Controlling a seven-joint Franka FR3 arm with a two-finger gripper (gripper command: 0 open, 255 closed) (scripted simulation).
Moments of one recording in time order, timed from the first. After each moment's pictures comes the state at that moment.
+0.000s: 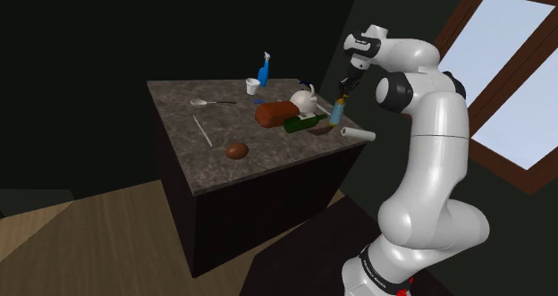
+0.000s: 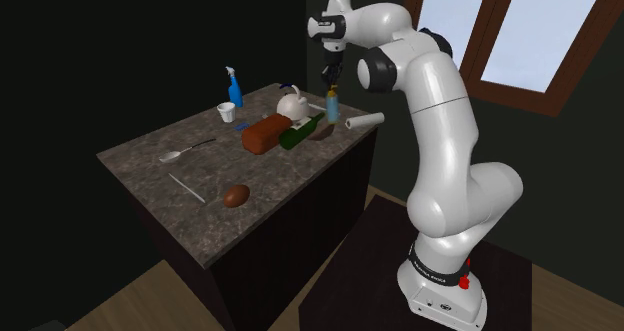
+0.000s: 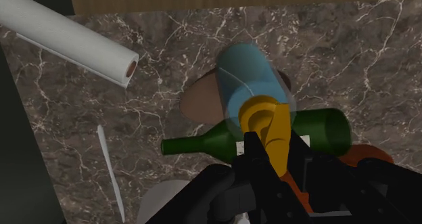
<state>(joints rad) -0.53 0.69 -0.23 -1.06 0.19 1.83 -0.67</state>
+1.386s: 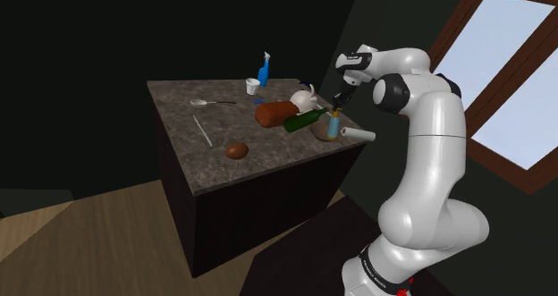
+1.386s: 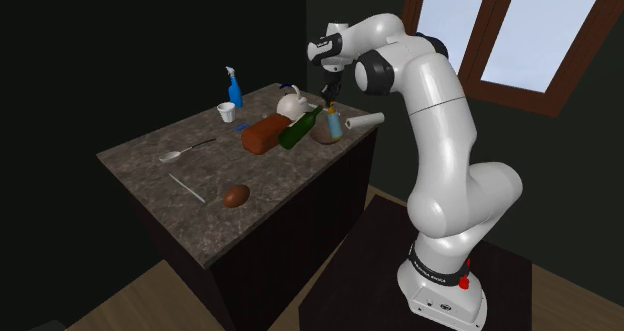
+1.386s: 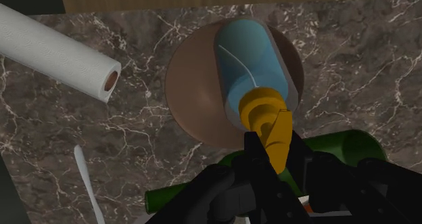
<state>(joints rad) -0.52 0.72 -0.23 -1.23 0.20 2.02 -0.68</state>
